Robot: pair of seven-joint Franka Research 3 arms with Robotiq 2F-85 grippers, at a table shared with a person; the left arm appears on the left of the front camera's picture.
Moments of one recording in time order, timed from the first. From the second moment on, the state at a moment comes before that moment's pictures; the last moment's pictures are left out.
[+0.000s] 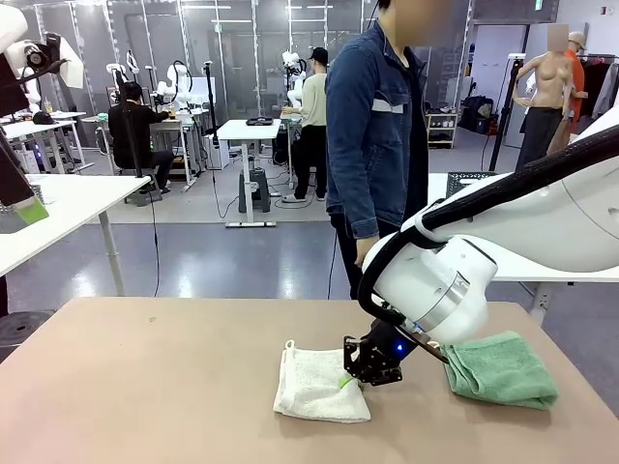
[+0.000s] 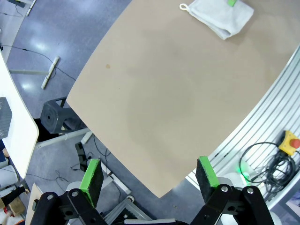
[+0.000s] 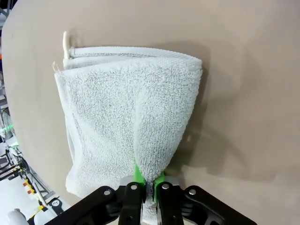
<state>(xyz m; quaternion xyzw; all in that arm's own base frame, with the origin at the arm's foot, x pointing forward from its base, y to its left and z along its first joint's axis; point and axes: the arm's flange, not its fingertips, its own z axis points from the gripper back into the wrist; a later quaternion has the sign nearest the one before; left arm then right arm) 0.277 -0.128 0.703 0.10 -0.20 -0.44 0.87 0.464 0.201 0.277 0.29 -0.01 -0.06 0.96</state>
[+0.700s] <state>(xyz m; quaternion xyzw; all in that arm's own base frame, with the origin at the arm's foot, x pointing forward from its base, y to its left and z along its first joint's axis) 0.277 -0.128 0.703 0.10 -0.20 -0.44 0.87 0.464 0.200 0.277 0.29 -0.01 -0.06 0.96</state>
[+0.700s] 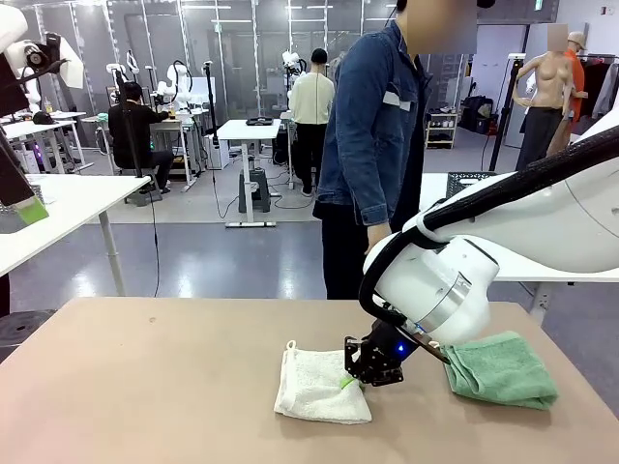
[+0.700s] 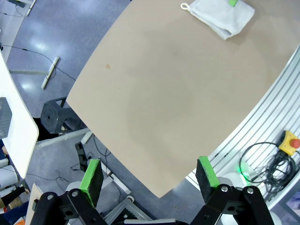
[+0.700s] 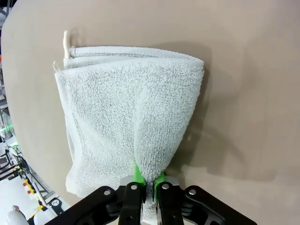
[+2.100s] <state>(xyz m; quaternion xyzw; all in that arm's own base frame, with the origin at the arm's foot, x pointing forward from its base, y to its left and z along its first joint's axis) 0.277 -0.128 0.703 0.10 -0.20 -0.44 0.87 0.444 0.055 0.468 0.12 -0.11 0.12 0.98</state>
